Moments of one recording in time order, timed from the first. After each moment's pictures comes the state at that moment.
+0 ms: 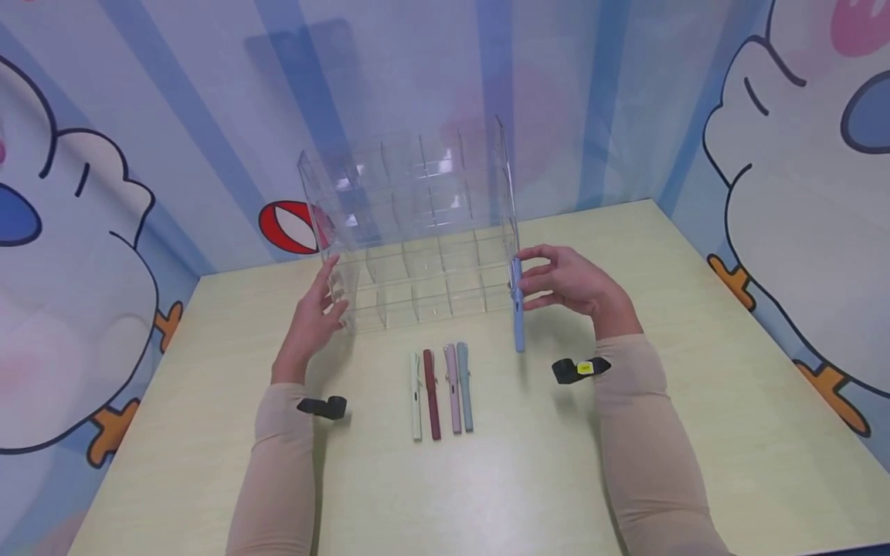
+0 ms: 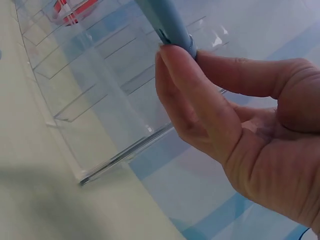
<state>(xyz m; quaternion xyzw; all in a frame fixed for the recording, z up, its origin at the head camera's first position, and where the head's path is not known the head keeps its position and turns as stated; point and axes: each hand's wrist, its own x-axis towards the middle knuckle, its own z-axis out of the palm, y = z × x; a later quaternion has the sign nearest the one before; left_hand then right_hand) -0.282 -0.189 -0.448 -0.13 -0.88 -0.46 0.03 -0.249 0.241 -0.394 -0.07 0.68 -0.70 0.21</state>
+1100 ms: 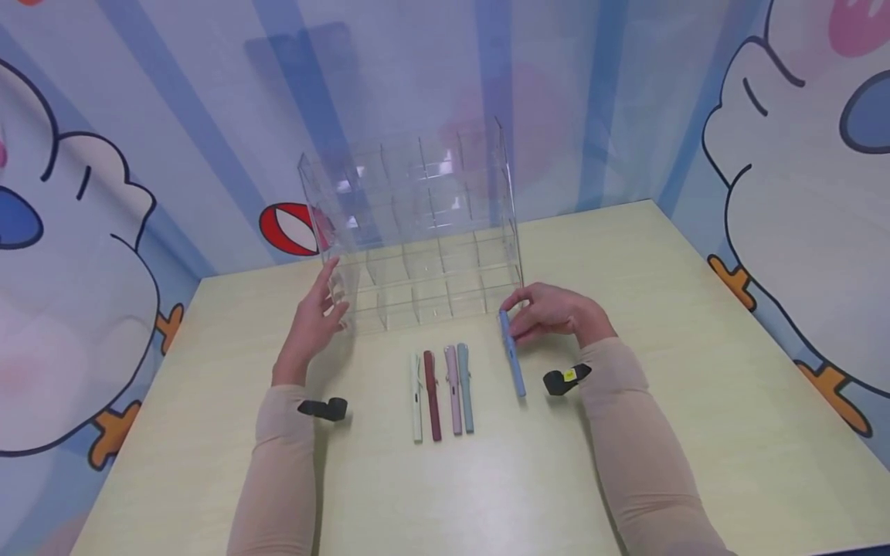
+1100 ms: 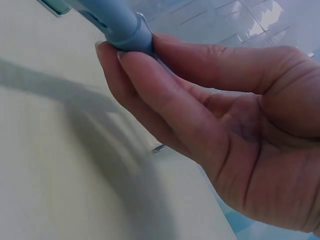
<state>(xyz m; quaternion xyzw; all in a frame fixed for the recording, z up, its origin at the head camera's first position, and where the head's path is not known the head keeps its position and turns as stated) -0.282 -0.189 -0.448 -0.12 -0.88 -0.46 0.02 -0.264 0.225 -0.445 -0.07 0.73 -0.59 0.33</state>
